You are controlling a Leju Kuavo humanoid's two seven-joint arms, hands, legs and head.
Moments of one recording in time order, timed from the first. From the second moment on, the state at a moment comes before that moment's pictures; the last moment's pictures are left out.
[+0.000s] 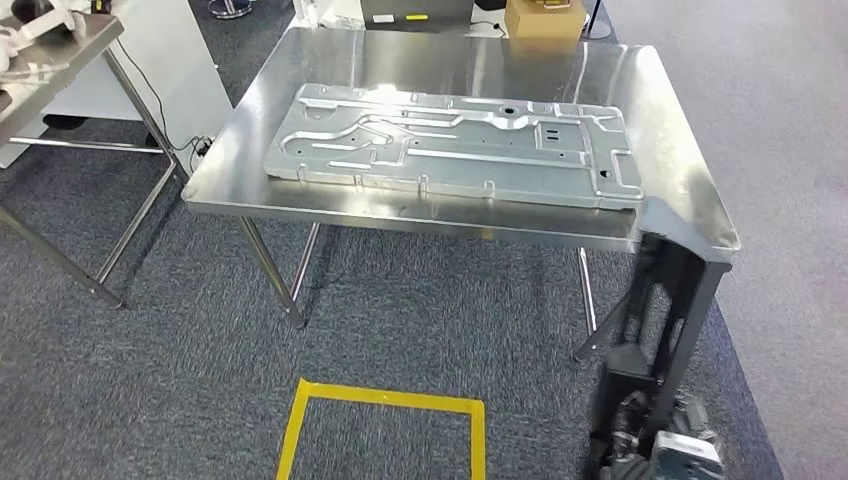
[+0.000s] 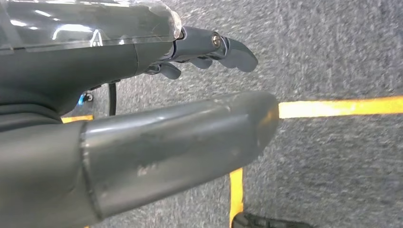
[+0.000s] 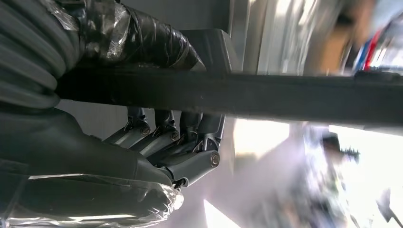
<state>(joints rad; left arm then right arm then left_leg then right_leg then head) -0.01 -0.15 1.13 -0.24 -1.26 0.08 -0.38 0.45 0.24 0.17 -1.84 0.74 -0.63 -0.23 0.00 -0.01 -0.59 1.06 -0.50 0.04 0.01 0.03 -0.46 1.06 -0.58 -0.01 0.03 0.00</state>
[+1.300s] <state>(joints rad) -0.06 -0.11 1.09 -0.24 -1.42 0.03 -0.36 -0.53 -0.14 0.68 -1.31 1.57 -0.37 0.46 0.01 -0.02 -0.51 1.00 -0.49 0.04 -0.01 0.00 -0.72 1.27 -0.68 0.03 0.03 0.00</state>
